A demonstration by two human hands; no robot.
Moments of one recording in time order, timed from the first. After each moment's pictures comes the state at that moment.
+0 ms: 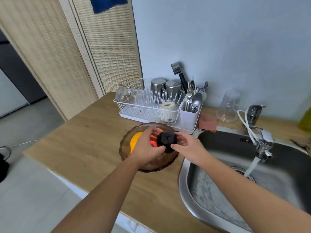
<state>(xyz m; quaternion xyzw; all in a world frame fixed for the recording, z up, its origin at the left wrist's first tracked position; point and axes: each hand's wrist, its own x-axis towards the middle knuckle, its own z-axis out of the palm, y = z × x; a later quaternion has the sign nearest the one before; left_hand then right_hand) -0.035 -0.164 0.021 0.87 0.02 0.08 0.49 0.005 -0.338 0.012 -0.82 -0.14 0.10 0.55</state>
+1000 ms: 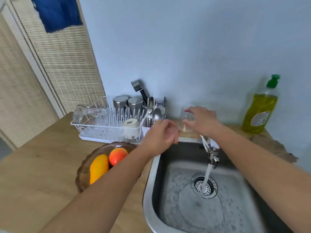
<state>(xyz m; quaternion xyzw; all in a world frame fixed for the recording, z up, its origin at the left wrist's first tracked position) 0.028 -0.286 0.080 0.91 -0.19 0.12 0.35 0.071 -0.468 0.117 -0.98 -0.09 -0.09 0.15</state>
